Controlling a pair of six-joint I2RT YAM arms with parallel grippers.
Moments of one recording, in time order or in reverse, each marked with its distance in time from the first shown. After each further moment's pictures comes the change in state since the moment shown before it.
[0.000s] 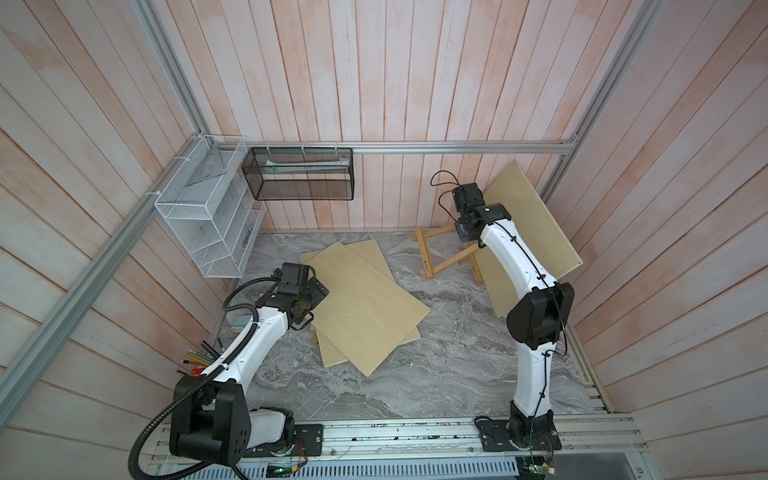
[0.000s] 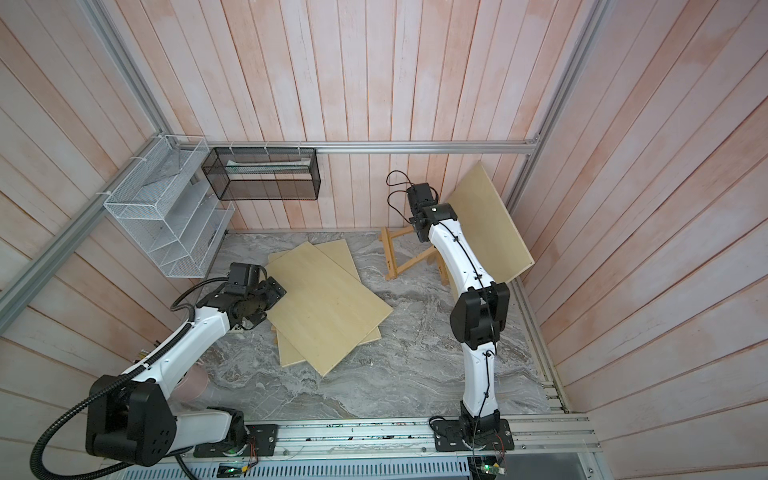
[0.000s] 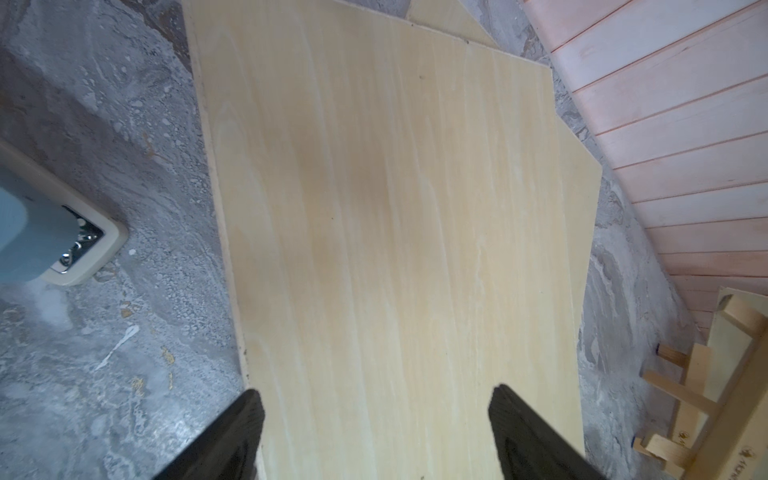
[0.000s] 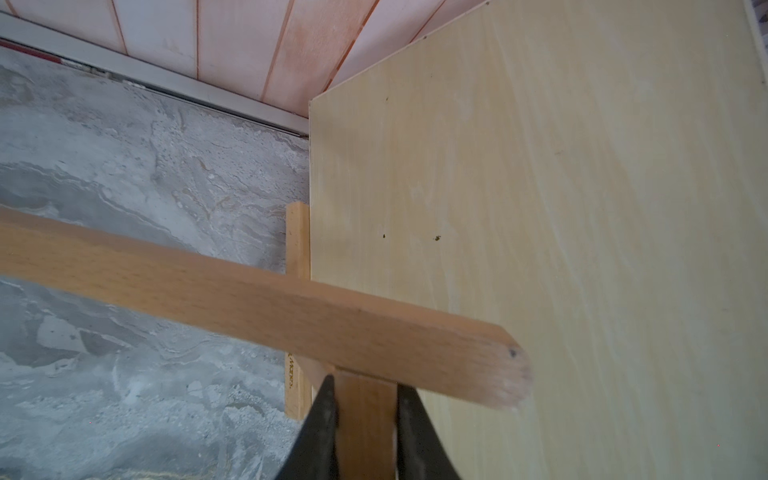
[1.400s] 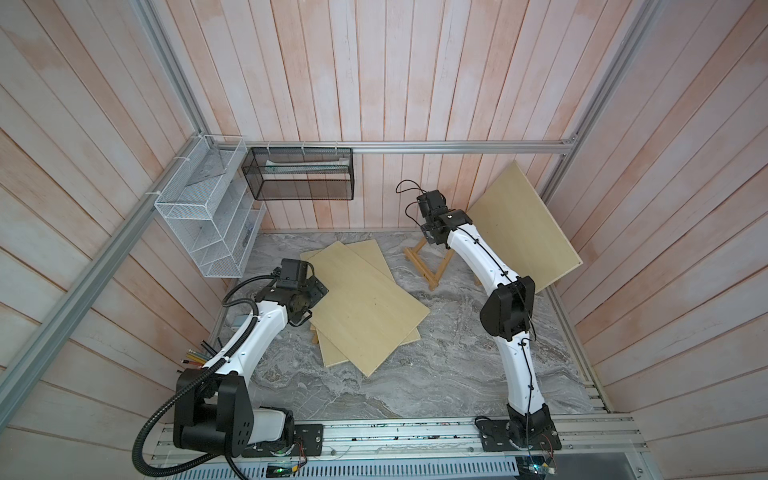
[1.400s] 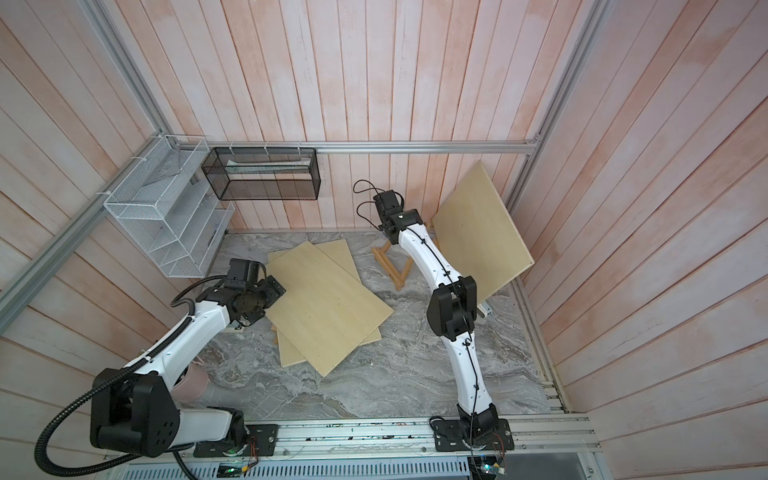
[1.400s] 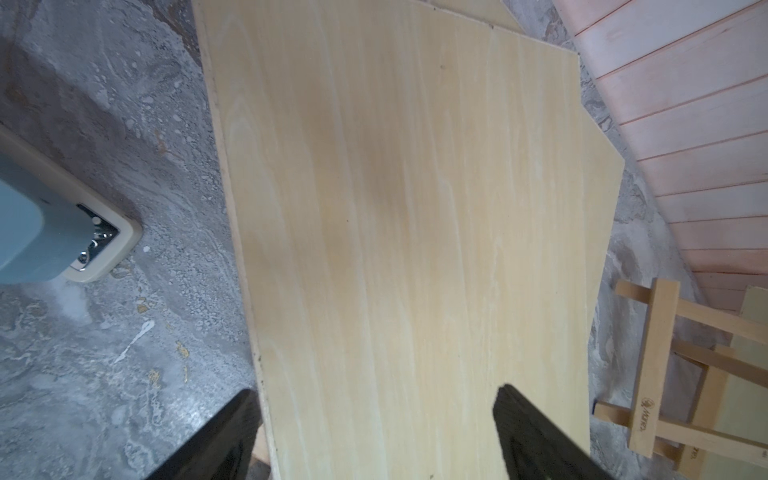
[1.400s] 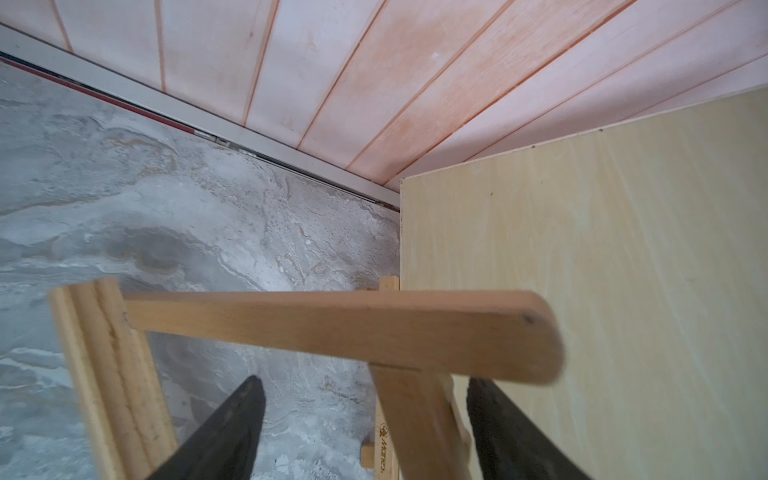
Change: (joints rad) left arm 0.023 0.042 0.053 -0.061 0.024 0.022; right arm 0.131 0.194 0.189 0.101 -0.021 -0.006
